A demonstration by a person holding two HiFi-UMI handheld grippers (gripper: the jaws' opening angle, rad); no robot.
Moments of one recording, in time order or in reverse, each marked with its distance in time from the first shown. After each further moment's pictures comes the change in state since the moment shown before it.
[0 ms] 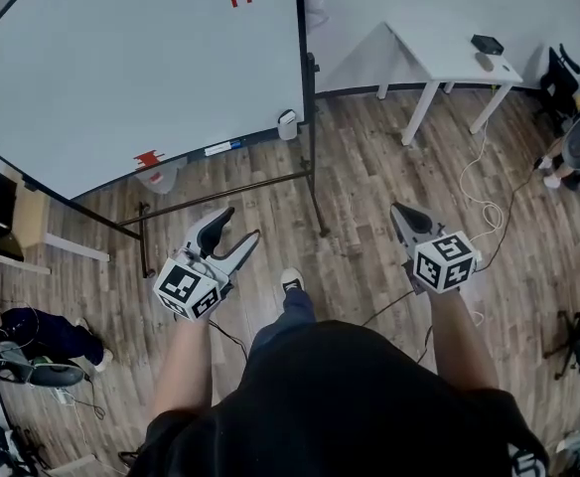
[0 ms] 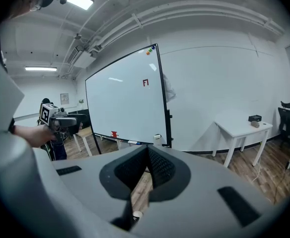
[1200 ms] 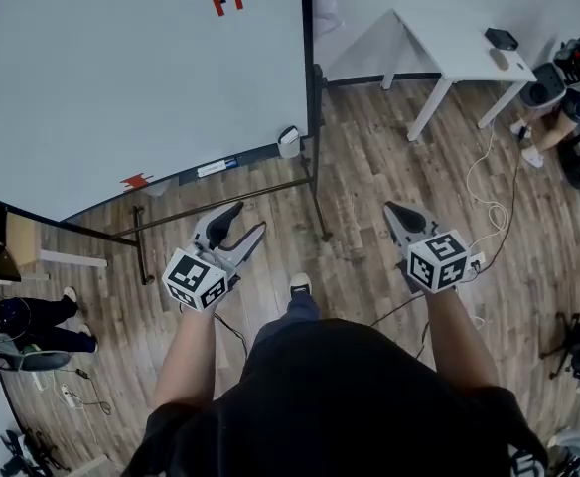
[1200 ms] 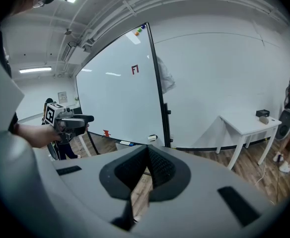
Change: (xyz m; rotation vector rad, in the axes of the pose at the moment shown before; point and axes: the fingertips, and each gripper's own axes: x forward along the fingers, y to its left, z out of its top) left arm 0.116 0.124 -0.030 -0.069 0.078 -0.033; right arm 0.141 -0.057 0.027 0.026 0.082 0.025
